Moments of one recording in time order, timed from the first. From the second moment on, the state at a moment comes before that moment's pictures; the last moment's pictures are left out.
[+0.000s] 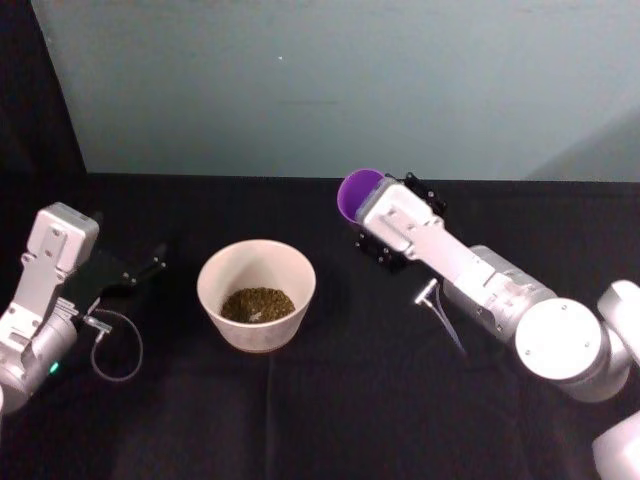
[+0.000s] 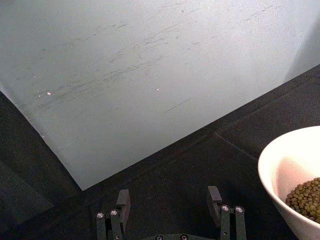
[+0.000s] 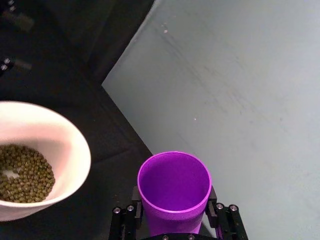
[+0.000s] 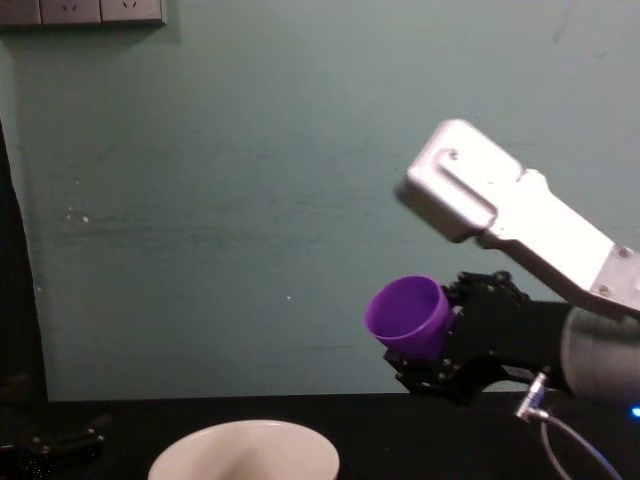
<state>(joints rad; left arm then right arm) -0.20 0.60 0.45 -1.41 -0.25 -0.12 0.03 0.27 0.24 -0.38 -1.59 -0.48 0.15 0.32</state>
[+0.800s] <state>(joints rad) -0.20 0.60 0.45 -1.41 -0.25 -0.12 0.03 0.25 0.17 -0.23 -1.41 -0.02 0.06 0.44</state>
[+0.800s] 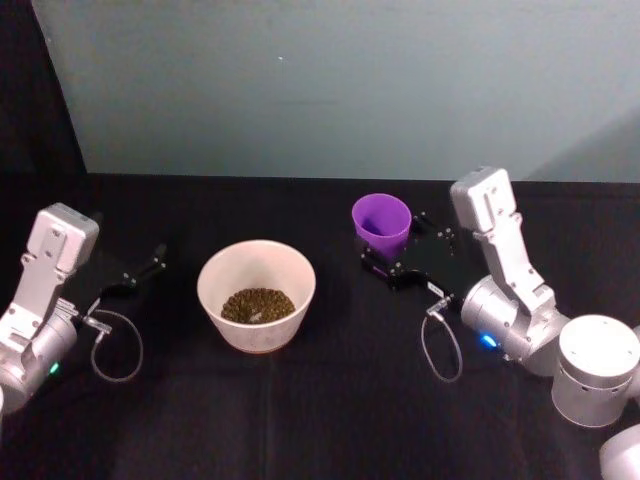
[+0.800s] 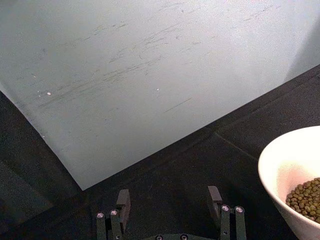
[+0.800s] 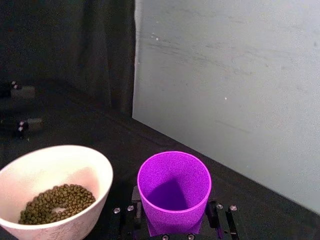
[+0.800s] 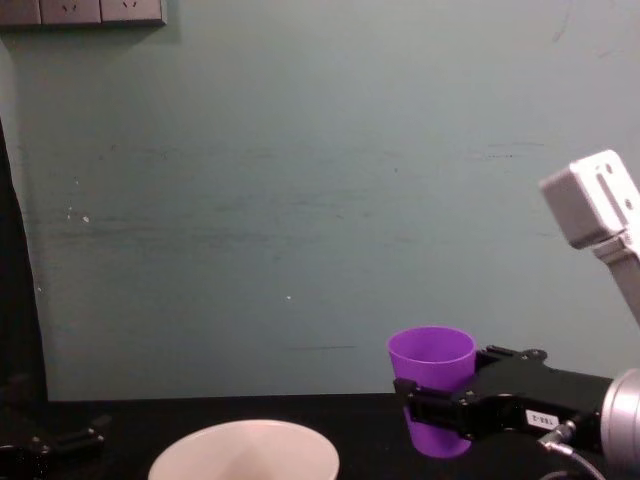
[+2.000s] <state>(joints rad) -0.20 0.60 0.45 -1.41 -0.25 -0.12 0.03 0.30 0.20 -0.30 -1.22 0.11 -0.02 0.47</state>
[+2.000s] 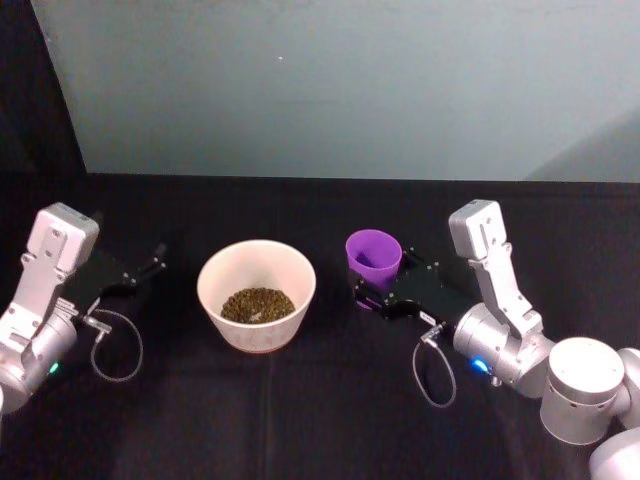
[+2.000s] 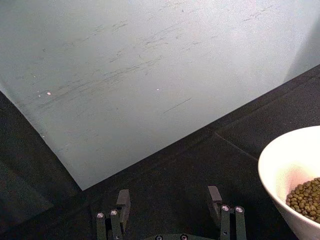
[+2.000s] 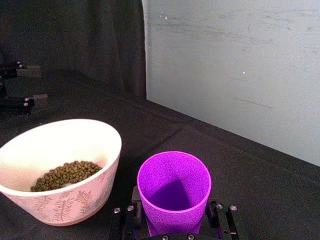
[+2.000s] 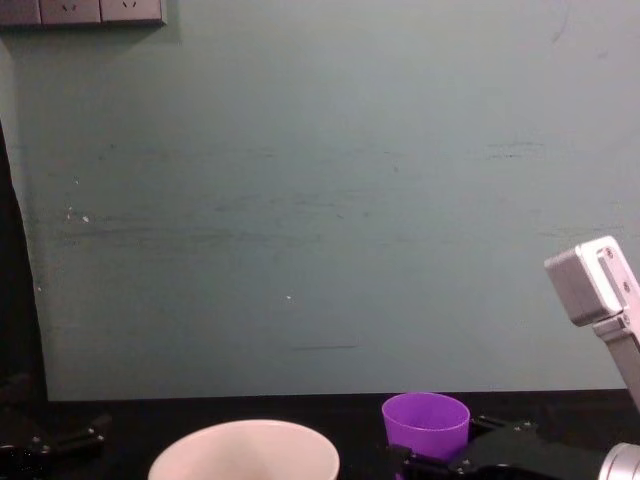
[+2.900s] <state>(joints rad) -0.20 0.60 0.45 -1.41 -0.25 -0.12 0.03 0.31 0.23 -0.35 -1.23 0.15 -0.05 0.42</state>
